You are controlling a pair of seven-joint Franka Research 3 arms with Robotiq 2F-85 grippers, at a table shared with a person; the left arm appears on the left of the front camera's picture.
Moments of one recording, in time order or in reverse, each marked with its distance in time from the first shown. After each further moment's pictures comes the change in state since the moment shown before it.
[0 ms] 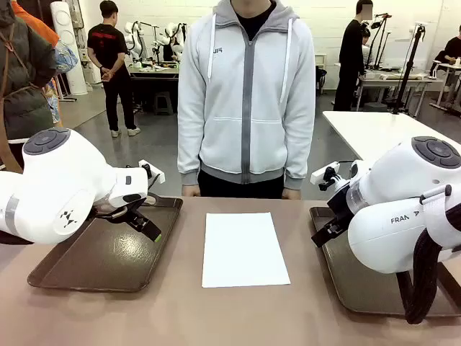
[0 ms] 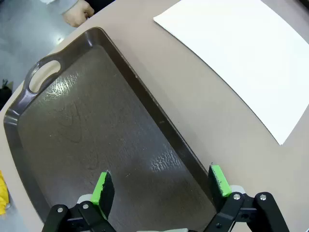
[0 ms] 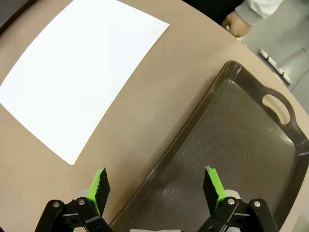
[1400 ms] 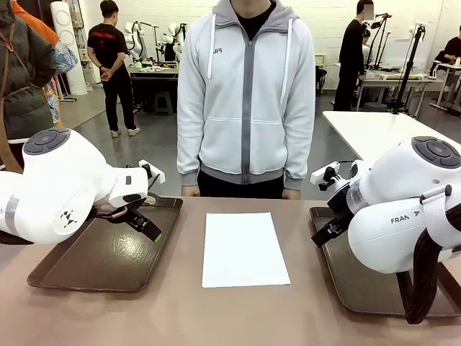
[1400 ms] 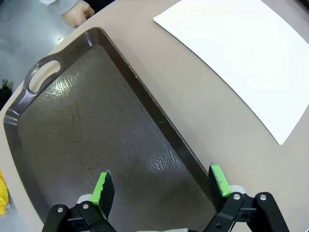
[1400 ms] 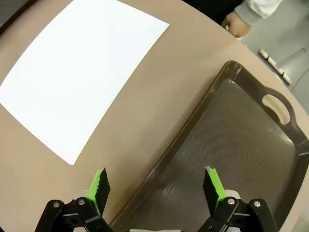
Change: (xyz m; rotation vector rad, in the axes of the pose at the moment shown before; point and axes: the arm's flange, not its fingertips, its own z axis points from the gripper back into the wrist) left arm 0.000 0.000 0.000 0.000 0.000 0.000; right arm 0.000 0.000 0.000 0.000 0.000 0.000
